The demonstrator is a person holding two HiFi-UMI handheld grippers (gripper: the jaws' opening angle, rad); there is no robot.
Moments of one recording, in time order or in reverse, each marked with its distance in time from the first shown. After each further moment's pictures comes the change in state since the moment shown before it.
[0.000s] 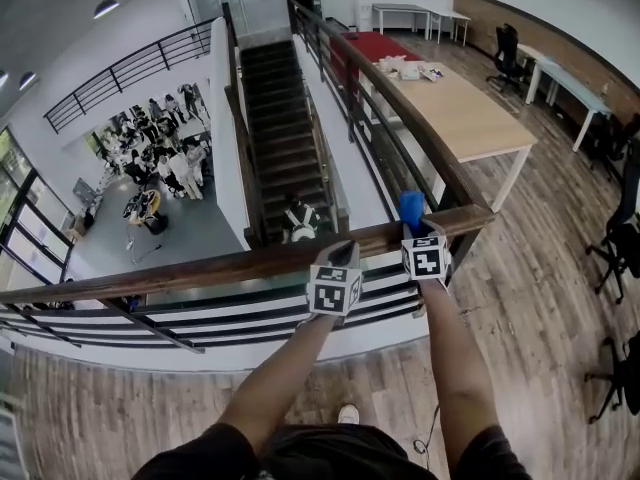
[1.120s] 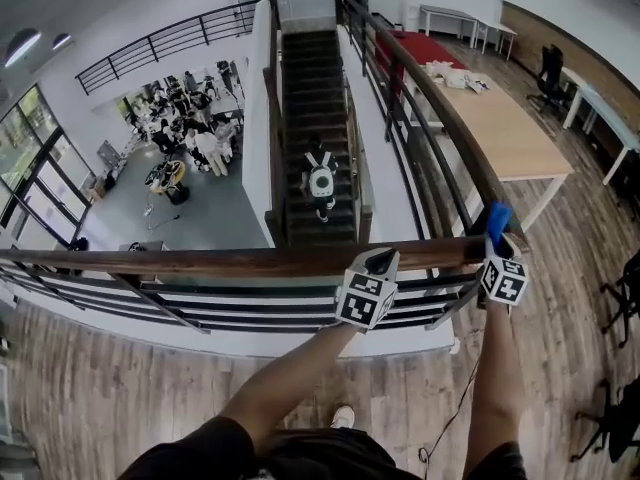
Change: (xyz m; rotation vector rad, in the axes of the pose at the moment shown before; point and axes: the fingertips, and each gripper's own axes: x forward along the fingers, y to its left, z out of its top) left arm 0.010 0.001 0.017 0.009 -0.030 -0.085; right arm -0.007 -0.121 0.006 0.153 -0.186 -0.087
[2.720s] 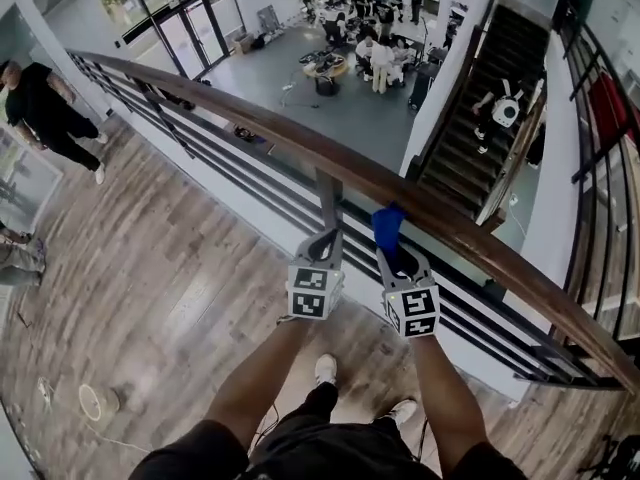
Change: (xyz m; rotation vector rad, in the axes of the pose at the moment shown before) left arm -0.615 0.559 -0.284 -0.259 -0.008 0.874; right arm -0.147 1.027 -0.108 -0.275 -0.038 1.133
